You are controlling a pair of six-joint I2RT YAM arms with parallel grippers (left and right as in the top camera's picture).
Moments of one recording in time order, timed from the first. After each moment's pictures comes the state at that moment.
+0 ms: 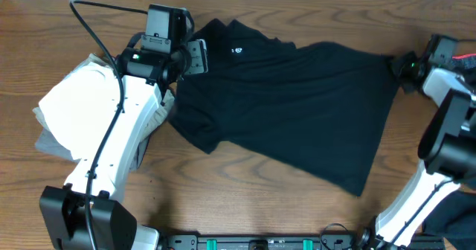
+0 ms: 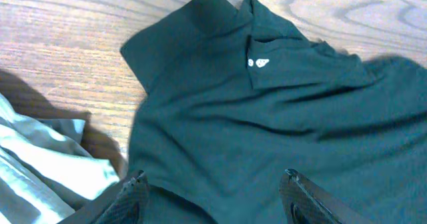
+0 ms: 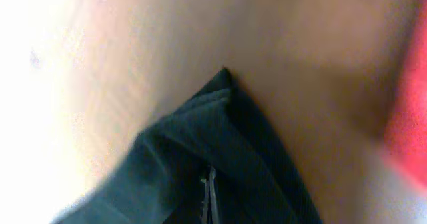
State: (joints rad) left arm -0.23 1.62 1.46 -0.76 0.05 -0.32; right arm -0.37 2.24 1.48 -0.22 -0.23 0.77
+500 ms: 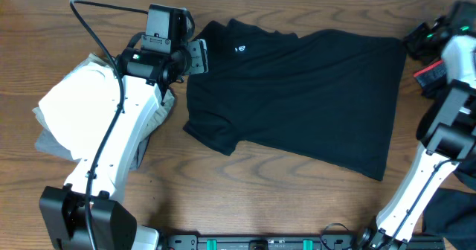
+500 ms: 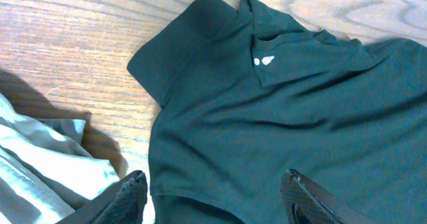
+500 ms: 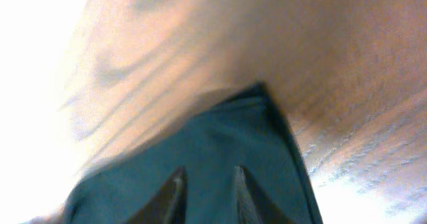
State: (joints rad) left arm -0.23 1.62 1.46 -0.76 0.05 -0.32; right arm -0.43 2.44 2.12 -0.75 -0.44 0.48
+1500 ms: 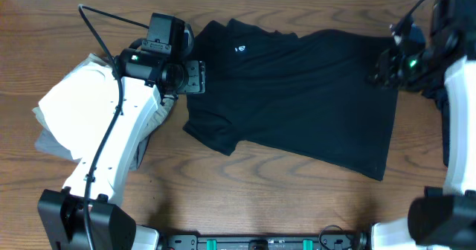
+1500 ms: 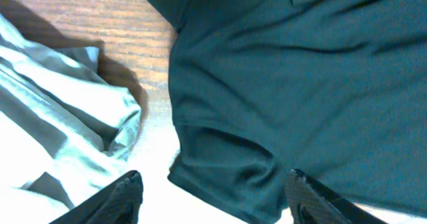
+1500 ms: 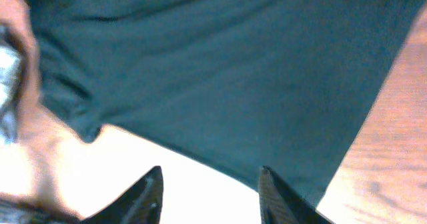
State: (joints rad) left arm -0.23 1.61 1.46 -1.00 0.05 -0.25; right arm -0.14 1.64 1.70 -1.39 -0.30 0.01
